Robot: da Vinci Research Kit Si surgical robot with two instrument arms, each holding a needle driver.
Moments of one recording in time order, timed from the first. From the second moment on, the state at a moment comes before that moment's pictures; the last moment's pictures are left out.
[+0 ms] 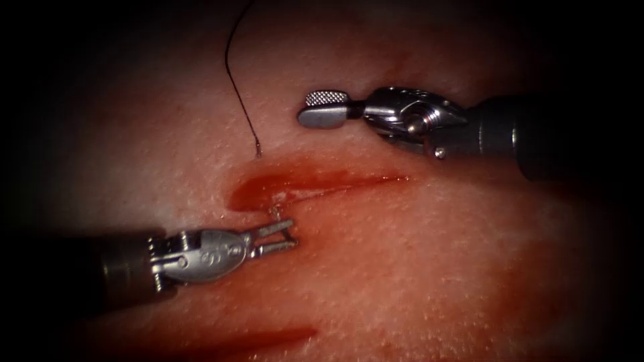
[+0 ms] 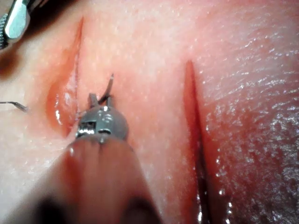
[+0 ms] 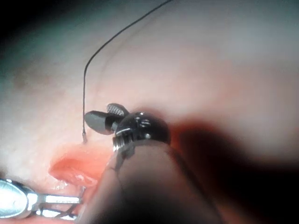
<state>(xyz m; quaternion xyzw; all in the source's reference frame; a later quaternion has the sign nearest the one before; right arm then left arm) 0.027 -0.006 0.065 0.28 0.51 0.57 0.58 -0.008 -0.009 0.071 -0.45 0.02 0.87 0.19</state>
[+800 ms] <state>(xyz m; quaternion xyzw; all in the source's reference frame) 0.026 -0.008 0.065 0.28 0.50 0.58 0.58 -0.008 -0.005 0.059 -0.63 -0.31 0.63 0.35</state>
